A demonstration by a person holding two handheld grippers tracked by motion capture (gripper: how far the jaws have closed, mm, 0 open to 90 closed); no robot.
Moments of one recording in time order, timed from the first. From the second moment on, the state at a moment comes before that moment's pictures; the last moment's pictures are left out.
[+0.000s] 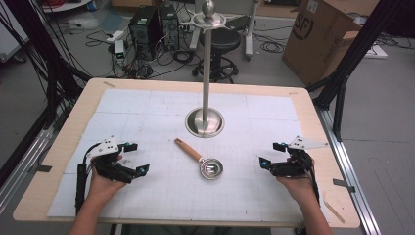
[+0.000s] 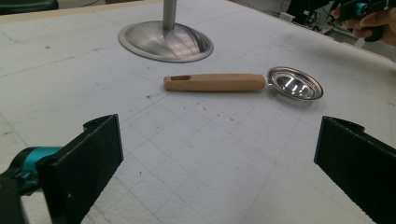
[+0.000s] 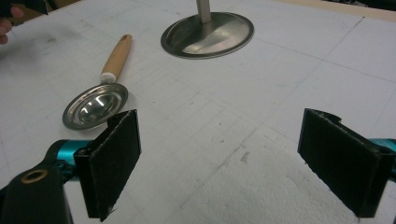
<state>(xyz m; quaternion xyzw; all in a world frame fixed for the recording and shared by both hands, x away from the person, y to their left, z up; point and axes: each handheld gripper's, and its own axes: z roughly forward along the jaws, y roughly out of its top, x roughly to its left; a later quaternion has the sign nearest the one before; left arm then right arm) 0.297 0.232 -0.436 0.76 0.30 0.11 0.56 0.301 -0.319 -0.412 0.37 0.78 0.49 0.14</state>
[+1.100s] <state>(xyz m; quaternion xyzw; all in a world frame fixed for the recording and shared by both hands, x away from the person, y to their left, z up) 0.289 0.238 -0.426 0.78 0.27 0.11 0.55 0.304 -0.290 -0.388 0.35 0.79 0.48 0.16</state>
